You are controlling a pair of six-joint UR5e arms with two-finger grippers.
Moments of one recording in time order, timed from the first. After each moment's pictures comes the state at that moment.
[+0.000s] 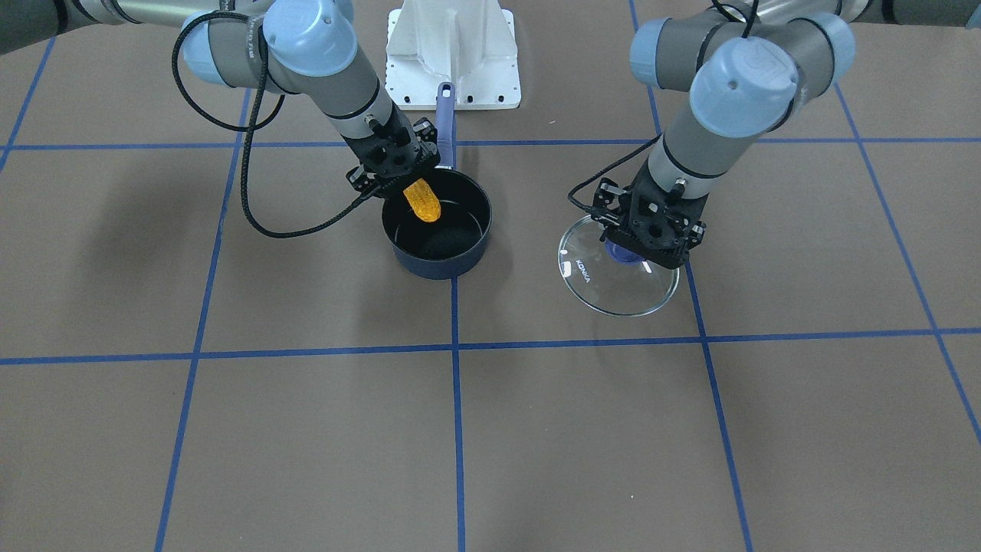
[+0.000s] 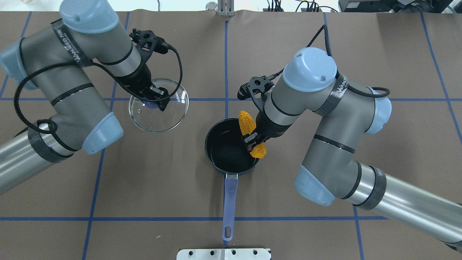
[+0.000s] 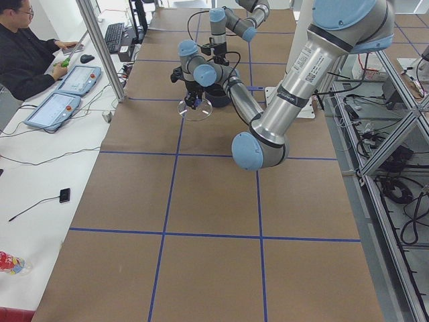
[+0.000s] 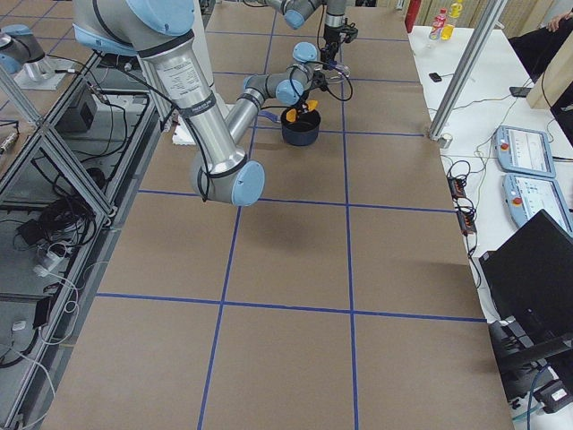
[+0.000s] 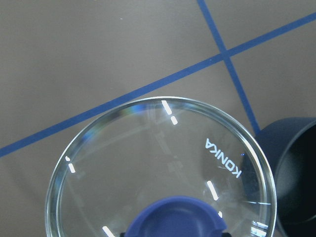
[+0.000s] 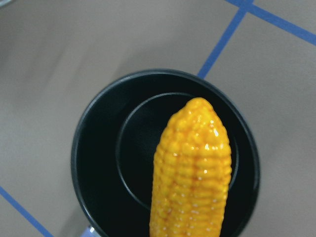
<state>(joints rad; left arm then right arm) -0.86 -2.13 -1.75 -1.47 -2.21 -0.40 0.55 -0.94 1.77 -1.47 2.10 0.71</state>
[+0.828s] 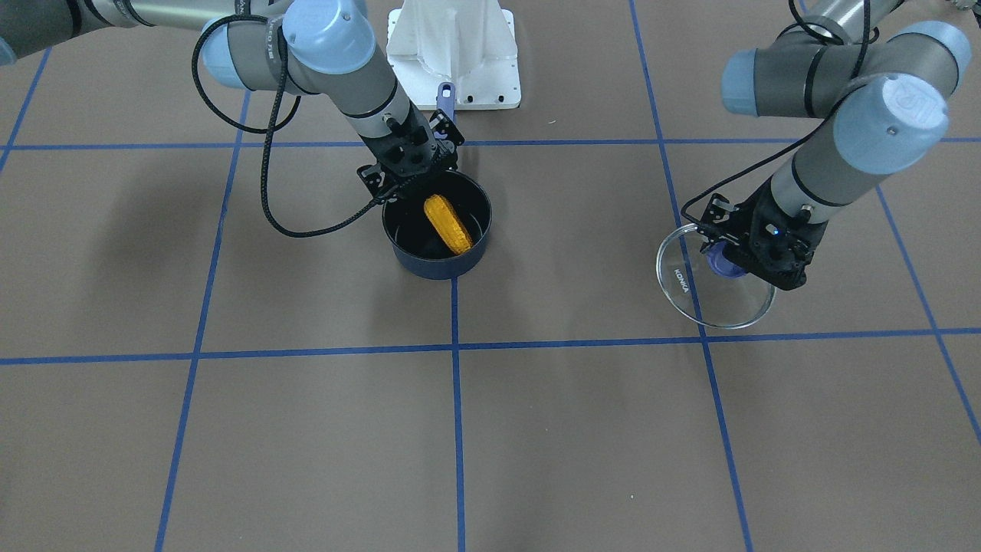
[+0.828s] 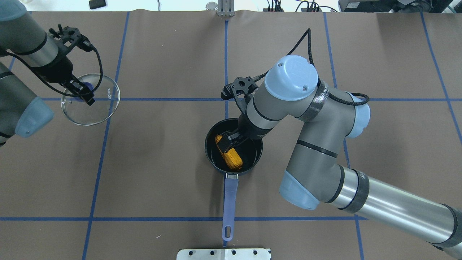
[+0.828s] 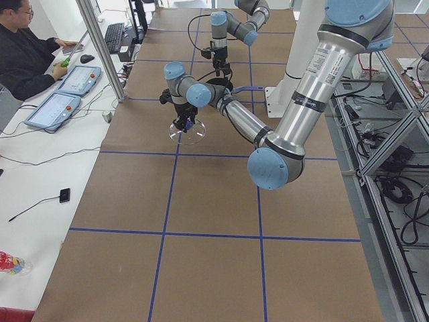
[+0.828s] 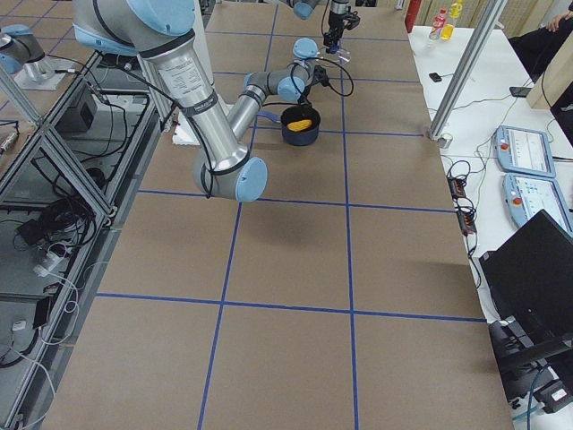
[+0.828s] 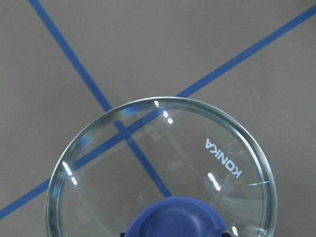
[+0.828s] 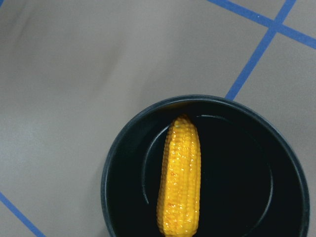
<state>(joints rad) -1.00 -1.93 -1.74 -1.51 -2.27 -0.14 0.56 -0.92 1.76 -1.45 2.10 0.72</state>
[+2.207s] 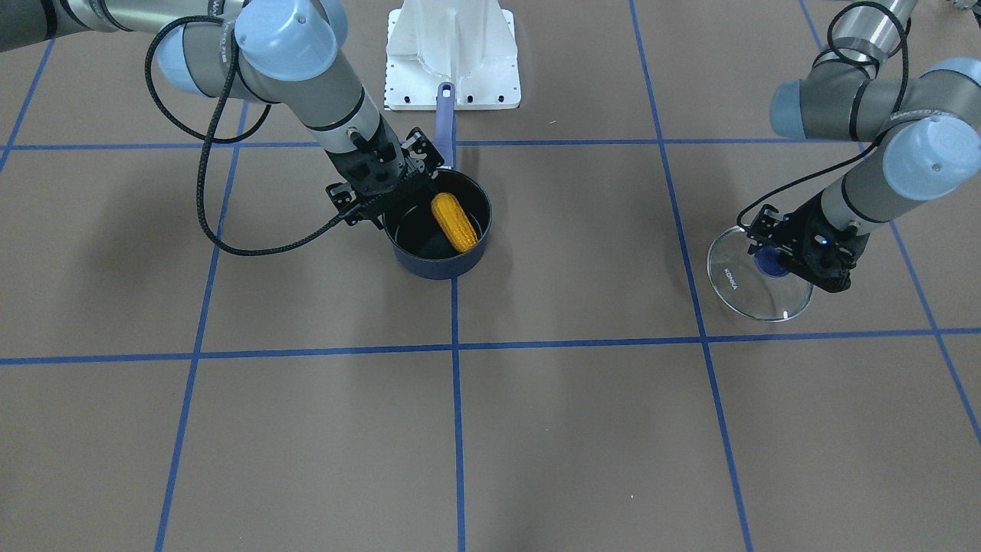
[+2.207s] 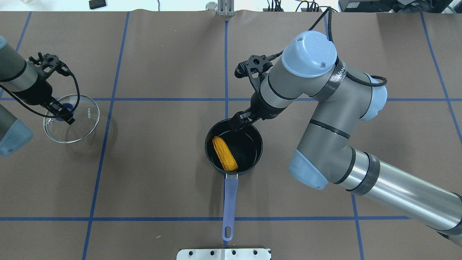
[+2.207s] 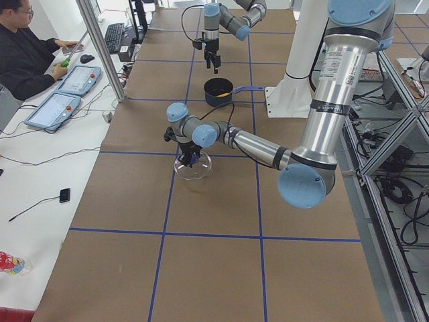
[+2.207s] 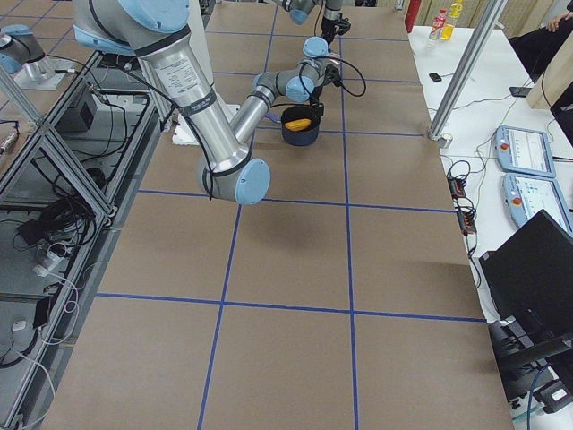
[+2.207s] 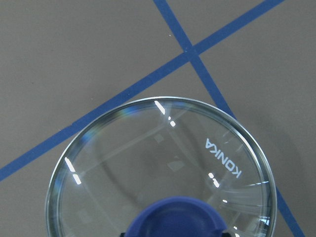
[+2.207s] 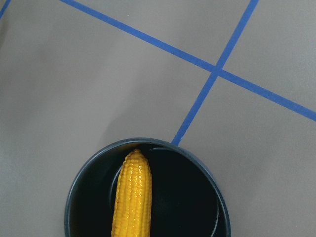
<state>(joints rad) -0.99 -1.79 -1.65 -1.69 -2.30 -0.13 0.63 -0.93 1.75 -1.45 2.10 0.71</state>
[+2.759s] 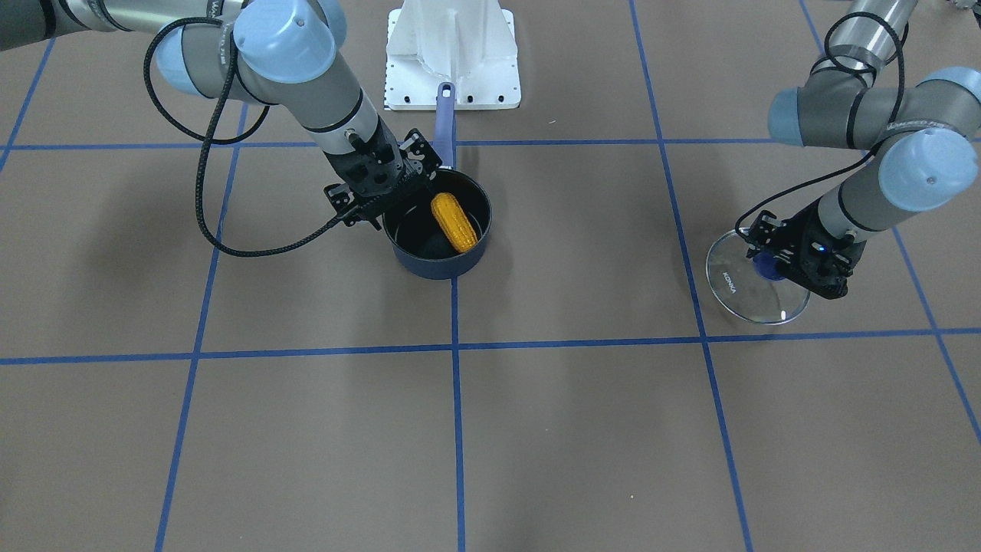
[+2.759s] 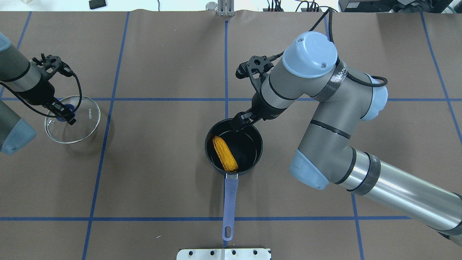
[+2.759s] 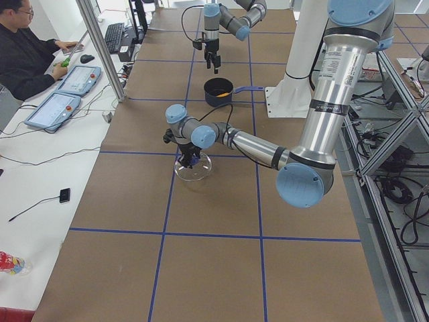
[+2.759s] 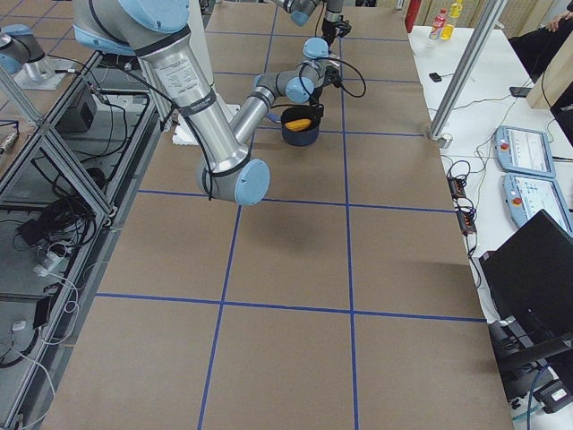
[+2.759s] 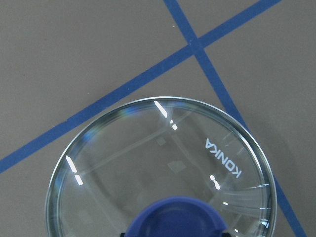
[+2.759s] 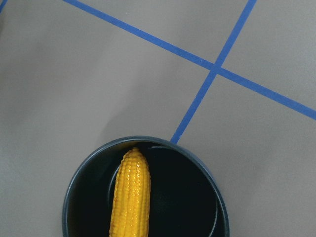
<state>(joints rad) -0.99 -1.80 -1.62 -1.69 -2.30 -0.14 0.63 -0.93 1.75 -1.46 2.11 0.70</state>
